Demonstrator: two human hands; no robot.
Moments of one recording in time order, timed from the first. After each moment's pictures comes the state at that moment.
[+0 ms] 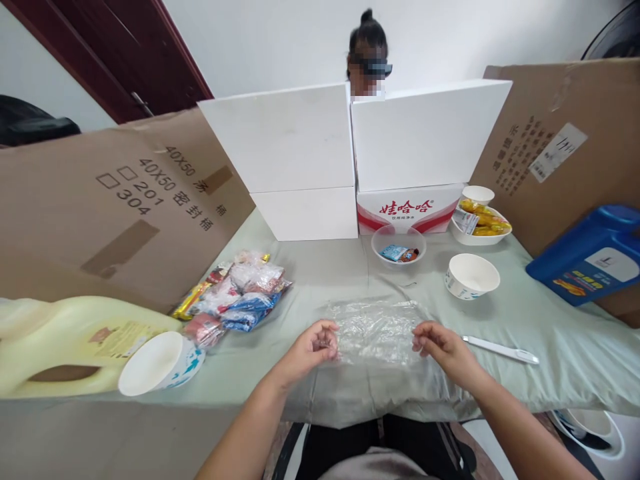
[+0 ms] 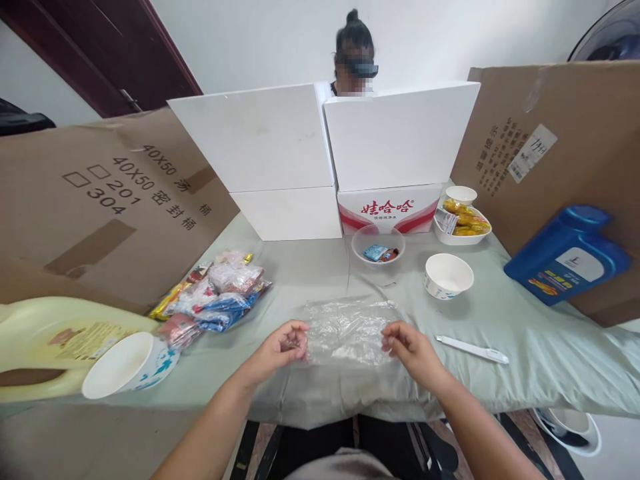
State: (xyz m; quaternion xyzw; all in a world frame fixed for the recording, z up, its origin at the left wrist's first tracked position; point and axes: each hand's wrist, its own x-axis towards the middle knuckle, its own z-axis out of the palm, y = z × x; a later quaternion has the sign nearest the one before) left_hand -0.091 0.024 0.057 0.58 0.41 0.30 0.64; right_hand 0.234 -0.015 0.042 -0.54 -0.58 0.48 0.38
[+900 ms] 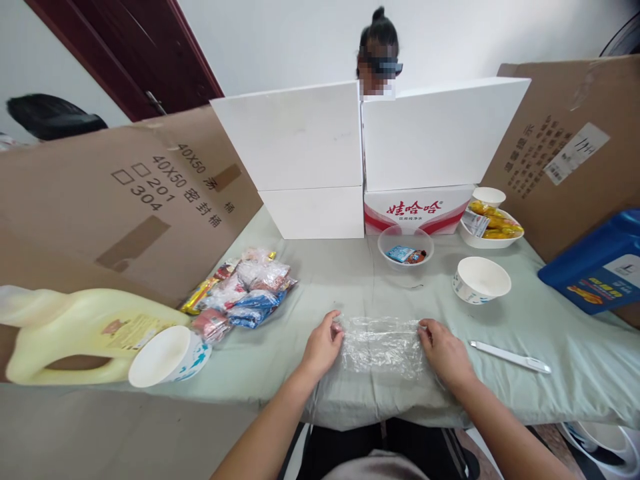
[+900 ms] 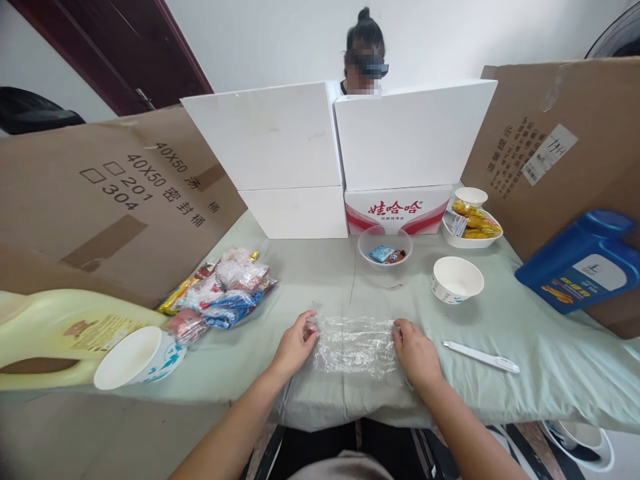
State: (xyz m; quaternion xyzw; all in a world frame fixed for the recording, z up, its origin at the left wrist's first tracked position) left_hand -0.070 0.037 0.010 0.68 0.62 0.28 0.29; right_hand 0.225 -0.001 0.006 -0.70 -0.67 0.12 0.21
